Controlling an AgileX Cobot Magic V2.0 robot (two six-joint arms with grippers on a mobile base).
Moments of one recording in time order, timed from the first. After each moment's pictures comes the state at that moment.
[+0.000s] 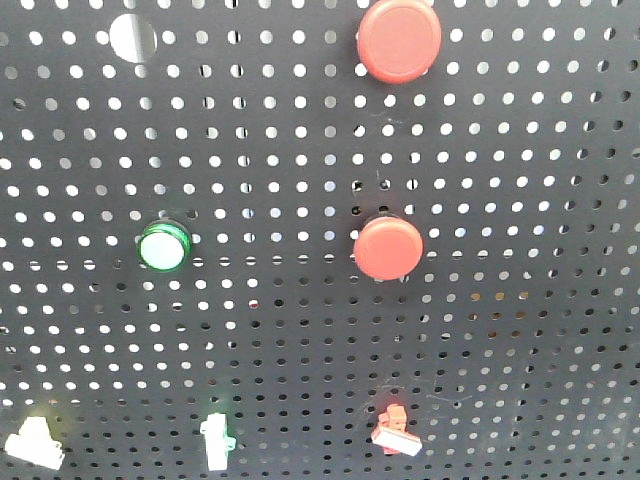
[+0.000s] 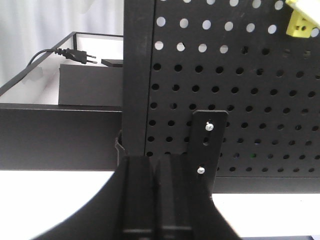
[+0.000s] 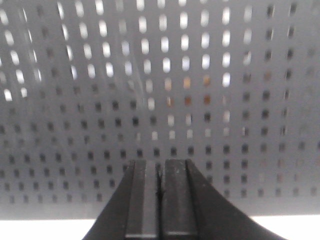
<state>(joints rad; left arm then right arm) -0.05 -0.01 0.03 0.03 0.17 -0.13 0.11 -0.01 0.03 0.03 0.00 0.05</state>
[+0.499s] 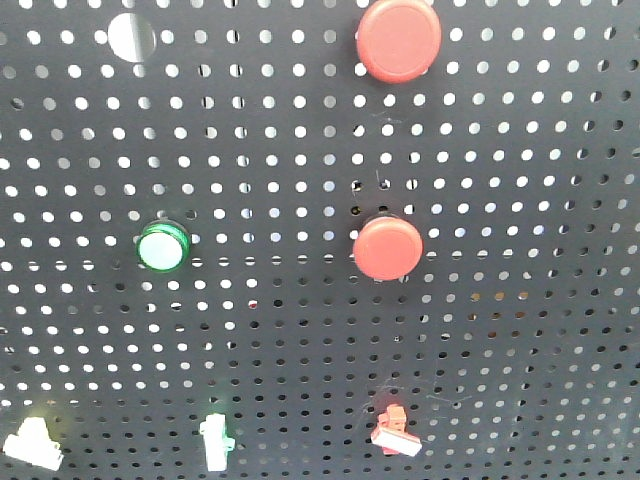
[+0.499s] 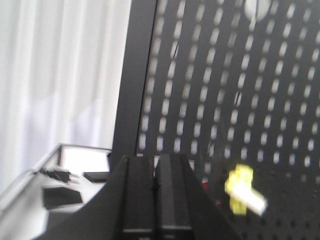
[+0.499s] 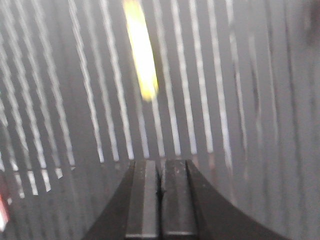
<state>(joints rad) -0.05 0.04 -0.17 0.06 -0.01 -0.22 0.11 0.13 -0.42 0.04 0.21 0.04</state>
